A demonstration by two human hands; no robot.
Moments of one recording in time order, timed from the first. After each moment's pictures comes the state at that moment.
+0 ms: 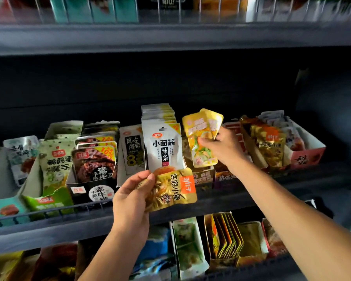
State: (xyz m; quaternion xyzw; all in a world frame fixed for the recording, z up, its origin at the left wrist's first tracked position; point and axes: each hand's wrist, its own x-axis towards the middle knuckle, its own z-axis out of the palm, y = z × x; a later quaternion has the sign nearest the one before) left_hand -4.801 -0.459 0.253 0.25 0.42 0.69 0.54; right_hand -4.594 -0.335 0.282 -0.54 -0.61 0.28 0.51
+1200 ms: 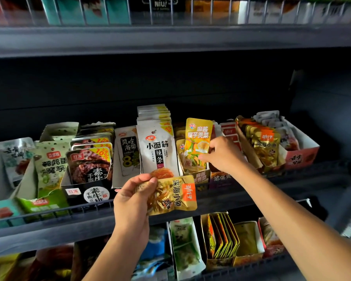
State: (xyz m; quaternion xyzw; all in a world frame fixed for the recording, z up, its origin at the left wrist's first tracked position) left_hand -4.789 -0.464 0.253 0.26 0.44 0.68 0.53; right_hand -4.583 -0.351 0.284 -0.65 -0.70 0.11 0.28
